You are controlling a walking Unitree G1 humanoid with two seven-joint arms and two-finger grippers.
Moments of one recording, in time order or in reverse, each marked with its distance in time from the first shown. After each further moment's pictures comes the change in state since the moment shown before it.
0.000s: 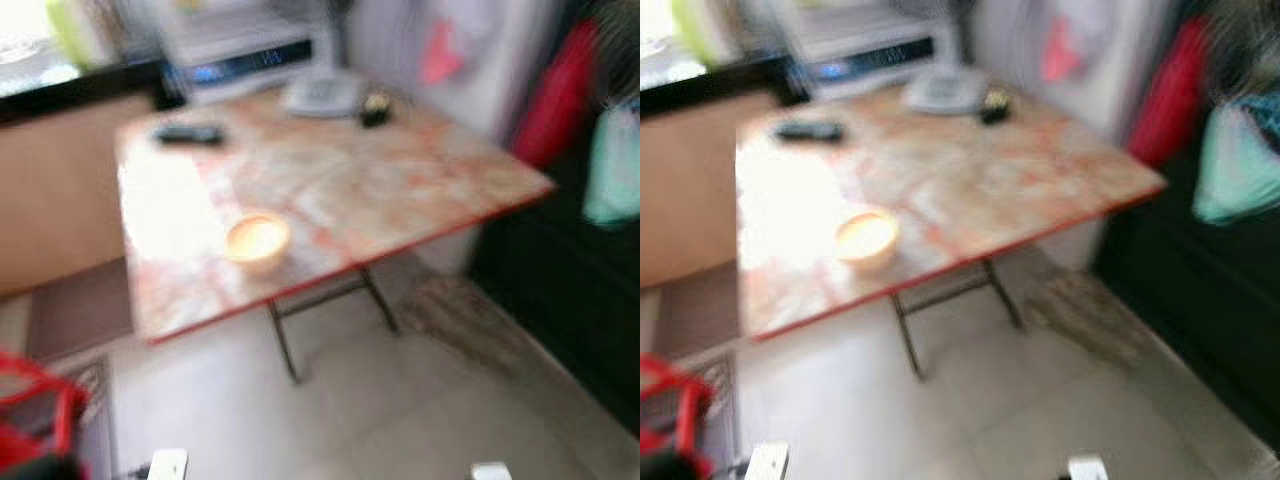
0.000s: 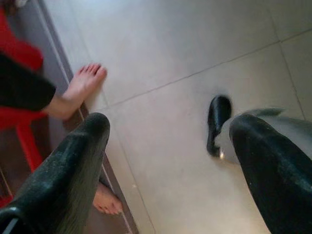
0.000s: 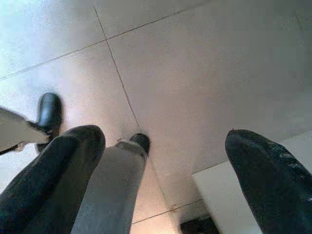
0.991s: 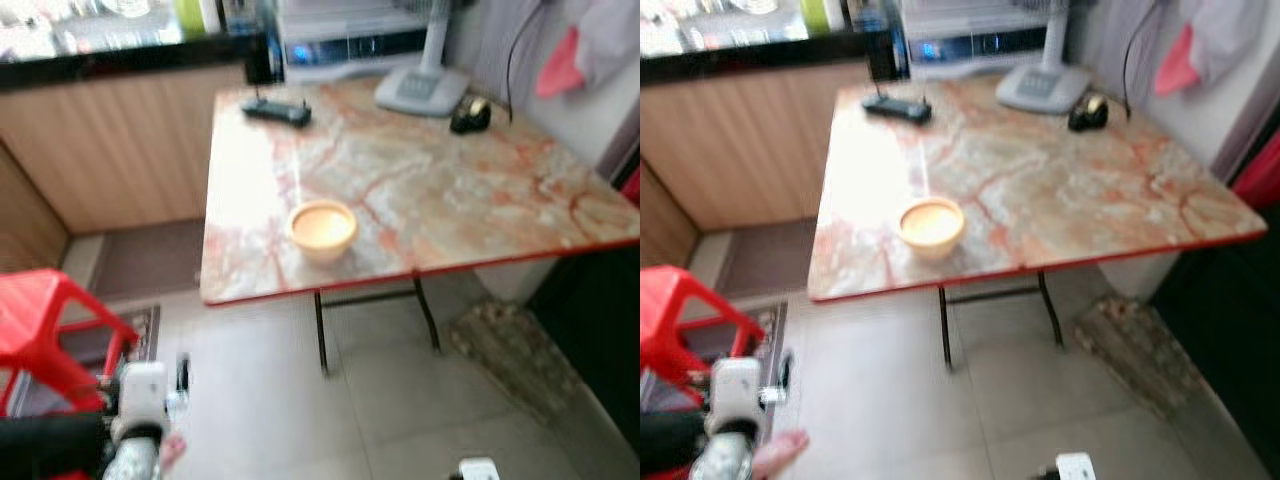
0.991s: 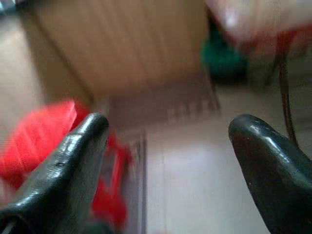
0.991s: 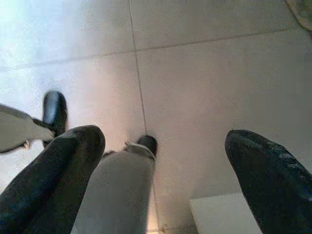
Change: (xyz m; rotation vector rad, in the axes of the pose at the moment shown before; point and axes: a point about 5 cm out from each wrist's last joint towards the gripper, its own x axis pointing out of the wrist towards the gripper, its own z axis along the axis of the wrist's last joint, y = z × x) left arm -0.060 0.015 0.116 0.078 -0.925 0.247; right arm 0.003 0.013 0.003 0.008 -0.013 0.023
